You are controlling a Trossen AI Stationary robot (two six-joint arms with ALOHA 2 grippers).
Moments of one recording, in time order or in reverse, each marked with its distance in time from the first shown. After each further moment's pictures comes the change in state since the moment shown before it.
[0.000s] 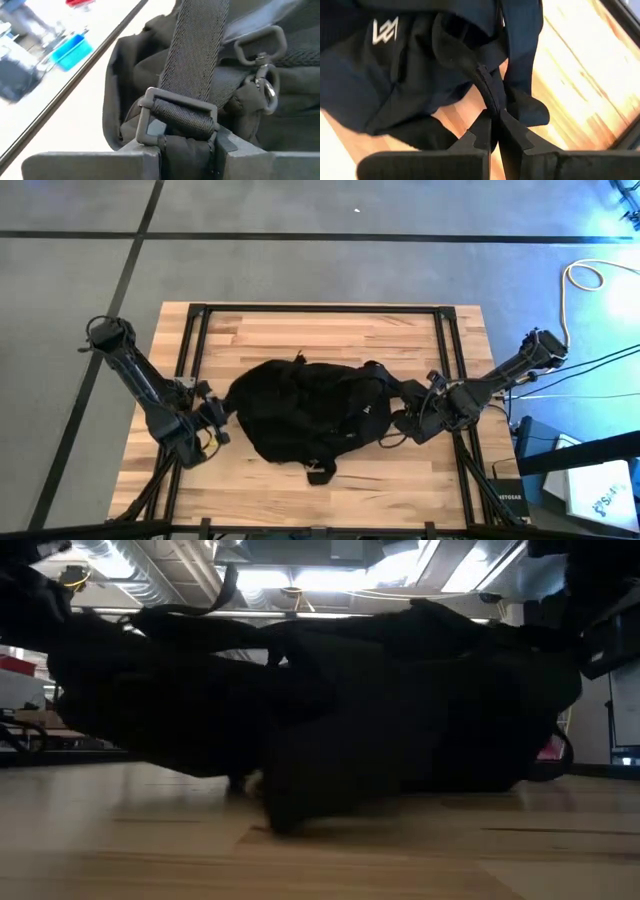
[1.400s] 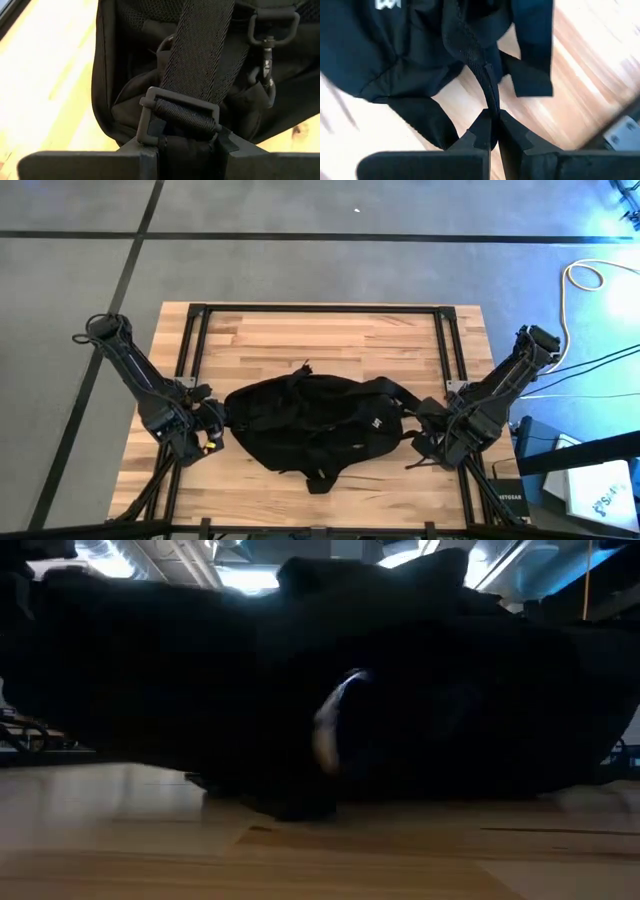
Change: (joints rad) left arm 0.011 -0.098 0.078 0.019 0.371 0.104; right arm 0.286 0.013 0.002 -0.061 -0.131 0.343
